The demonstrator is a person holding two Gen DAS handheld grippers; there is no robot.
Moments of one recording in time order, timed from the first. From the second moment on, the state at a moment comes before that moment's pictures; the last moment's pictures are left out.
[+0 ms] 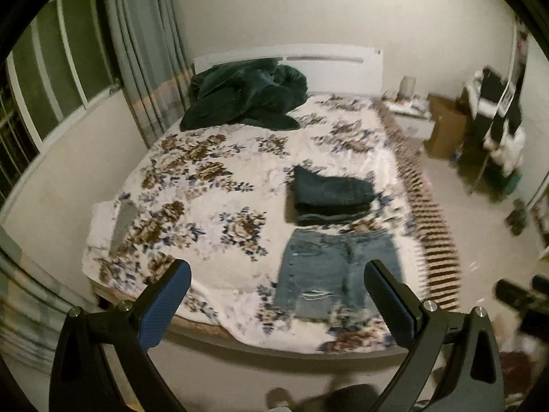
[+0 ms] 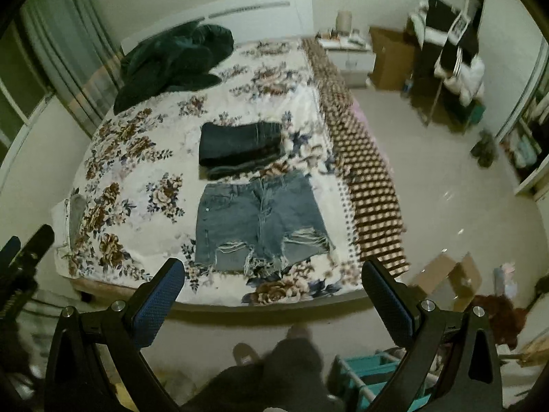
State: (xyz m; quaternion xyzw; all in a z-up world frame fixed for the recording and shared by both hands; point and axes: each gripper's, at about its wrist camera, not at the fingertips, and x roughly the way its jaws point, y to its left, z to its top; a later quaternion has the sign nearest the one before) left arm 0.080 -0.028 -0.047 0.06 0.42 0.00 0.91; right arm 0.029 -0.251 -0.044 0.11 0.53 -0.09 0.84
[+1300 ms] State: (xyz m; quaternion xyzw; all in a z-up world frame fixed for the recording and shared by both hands) left arm 0.210 -0.326 -0.532 -0.01 0.58 -0.06 0.81; right arm 0.438 -0.470 -0.622 0.21 0.72 0.15 0.64
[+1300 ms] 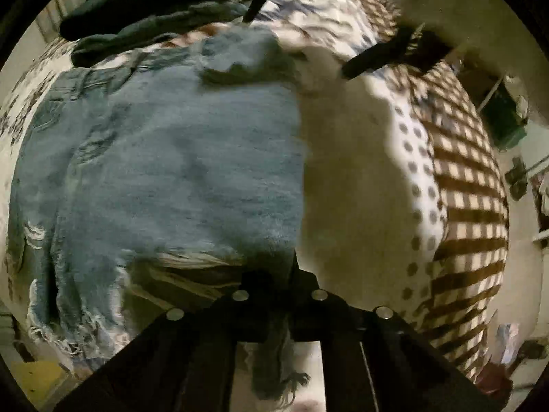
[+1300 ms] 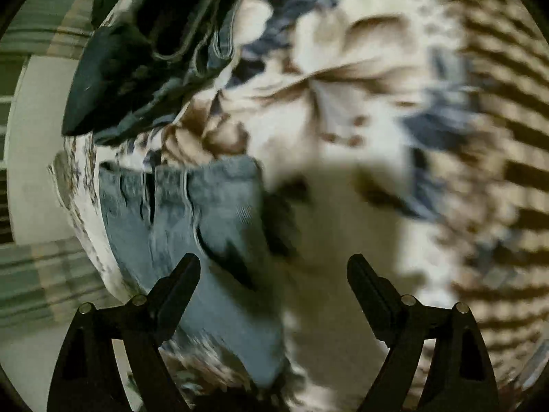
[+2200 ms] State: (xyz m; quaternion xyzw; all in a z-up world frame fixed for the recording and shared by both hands) left arm 0.216 0.017 -0.497 -0.28 0.49 0.12 0.81; right arm 0.468 -0.067 -0.527 -0.03 0.68 0.22 0.69
